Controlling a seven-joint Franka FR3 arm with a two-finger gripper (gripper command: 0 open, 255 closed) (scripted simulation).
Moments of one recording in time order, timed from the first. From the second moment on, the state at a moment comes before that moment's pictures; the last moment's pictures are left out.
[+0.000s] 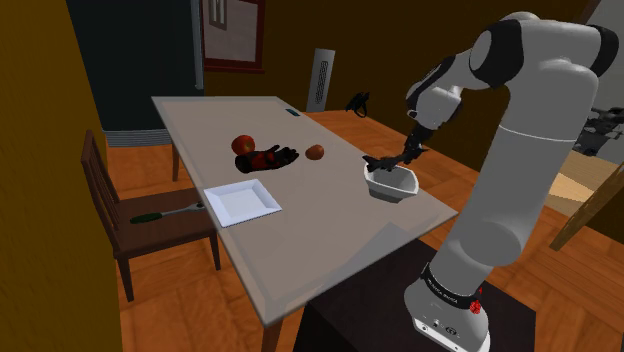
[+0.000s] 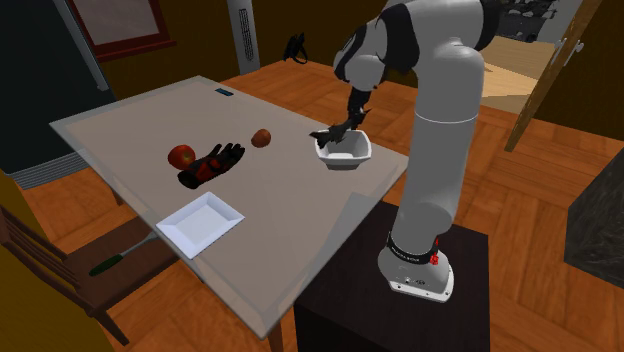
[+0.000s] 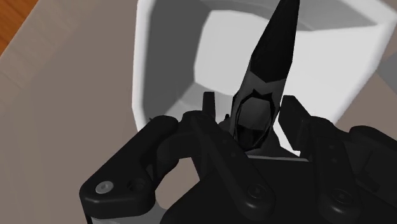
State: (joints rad) arm 0.05 0.14 -1.02 -2.20 0.35 2.30 -1.86
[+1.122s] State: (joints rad) arm -0.04 0.28 -0.94 -2.21 0.54 2.37 -2.00
